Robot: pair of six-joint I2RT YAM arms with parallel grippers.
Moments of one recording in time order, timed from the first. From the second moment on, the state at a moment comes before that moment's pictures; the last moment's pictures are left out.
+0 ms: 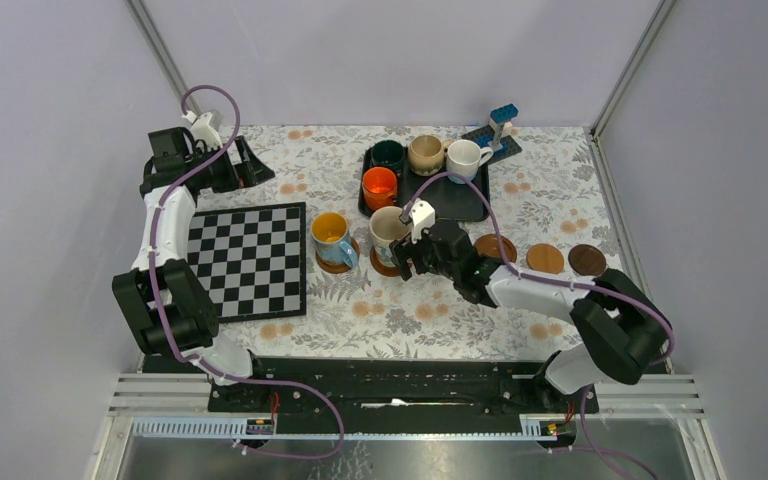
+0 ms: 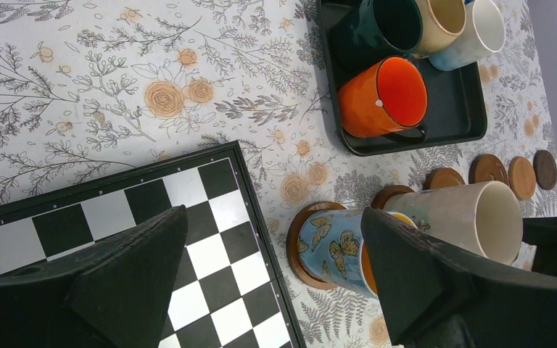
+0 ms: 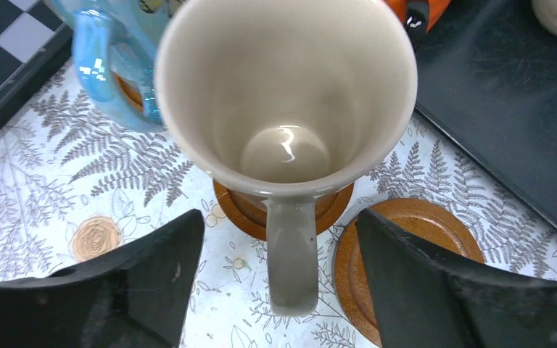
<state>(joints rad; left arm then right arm) 0.29 1.58 1.36 -0.47 0.72 -0.06 0.79 1.51 0.73 0.31 0.06 0.05</state>
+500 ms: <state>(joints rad) 0.29 1.57 1.36 -0.51 0.75 0.00 0.71 1.37 1.10 -0.02 -0.22 -0.04</state>
